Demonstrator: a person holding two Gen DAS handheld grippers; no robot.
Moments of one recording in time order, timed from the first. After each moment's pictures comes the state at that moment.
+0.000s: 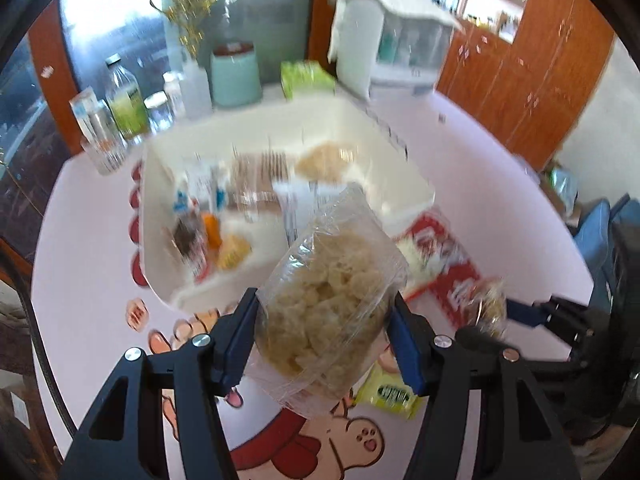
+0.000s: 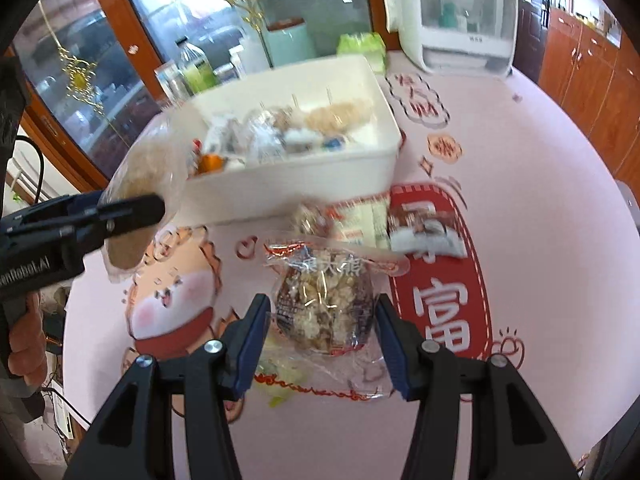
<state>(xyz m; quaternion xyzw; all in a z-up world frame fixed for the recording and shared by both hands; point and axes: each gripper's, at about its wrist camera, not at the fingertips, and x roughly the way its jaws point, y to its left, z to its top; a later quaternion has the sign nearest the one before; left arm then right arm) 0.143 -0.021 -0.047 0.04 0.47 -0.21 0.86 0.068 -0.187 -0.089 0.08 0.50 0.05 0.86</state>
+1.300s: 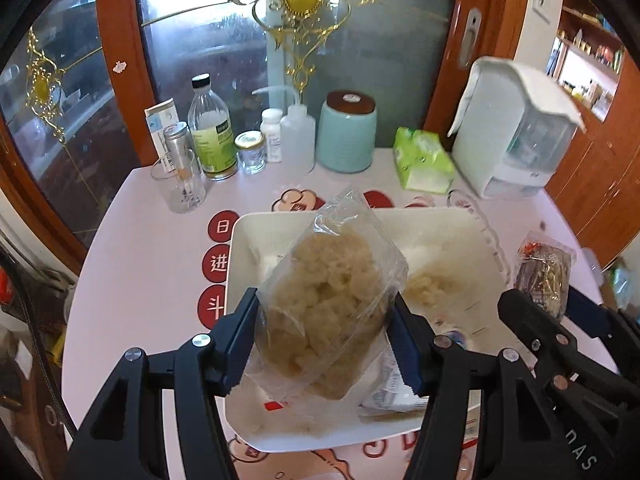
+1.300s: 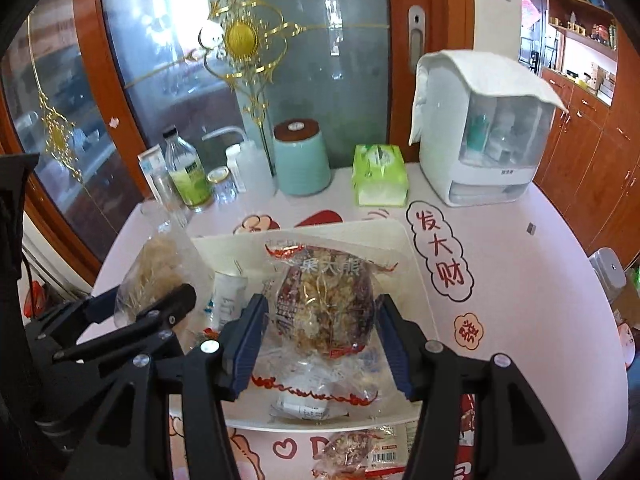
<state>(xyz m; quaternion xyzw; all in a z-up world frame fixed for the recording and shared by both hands) 0.292 0.009 -0.029 0.00 0.45 -0.05 0.89 0.244 -0.137 -0.007 0.05 0.42 -0.01 0.91</state>
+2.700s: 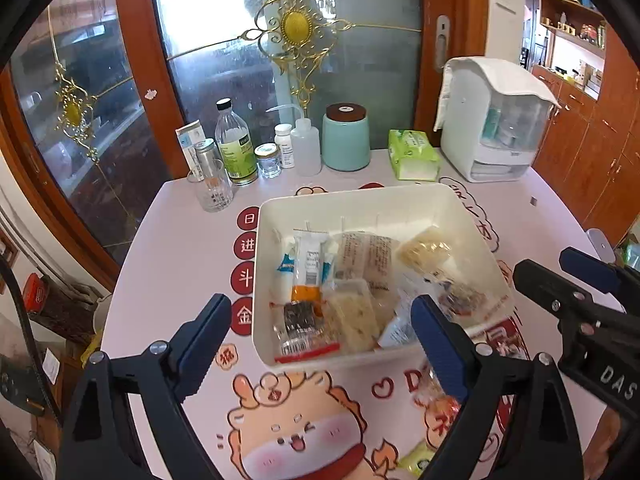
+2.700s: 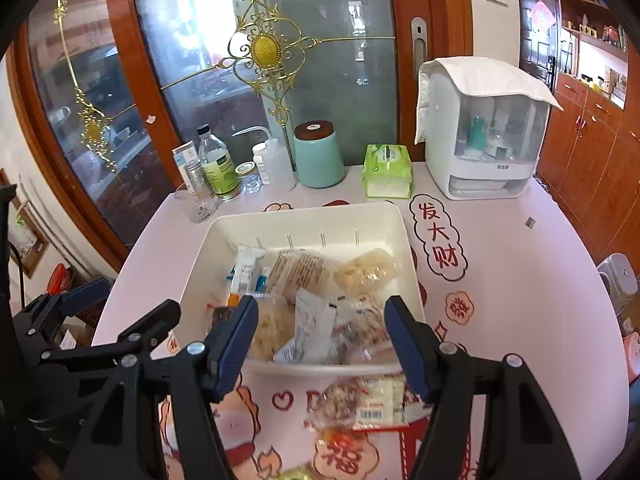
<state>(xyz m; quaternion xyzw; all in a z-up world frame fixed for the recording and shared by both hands) 0.178 -0.003 0.013 0.04 0.41 -0.03 0.91 0.166 -0.169 0.016 0.05 0.40 0.05 0.91</state>
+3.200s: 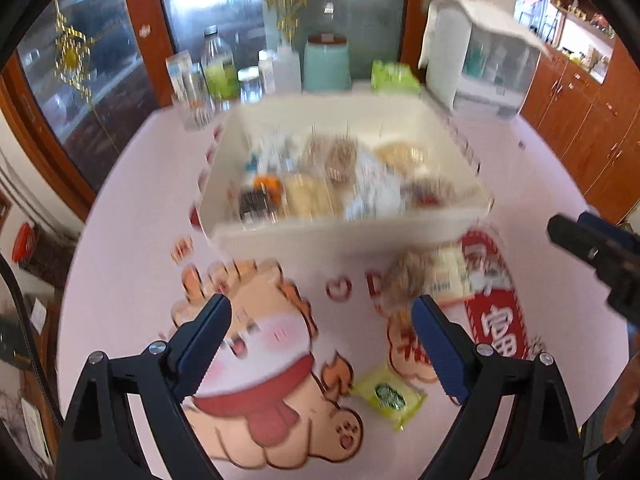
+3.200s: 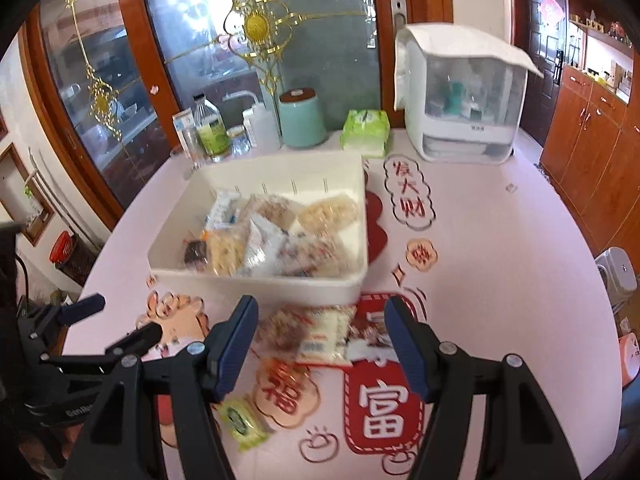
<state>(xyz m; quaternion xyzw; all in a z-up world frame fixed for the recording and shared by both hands) 0.108 -0.049 -0.070 0.01 0.49 -0.02 0.87 0.105 -0.236 -0.030 0.03 0.43 0.07 0.90</state>
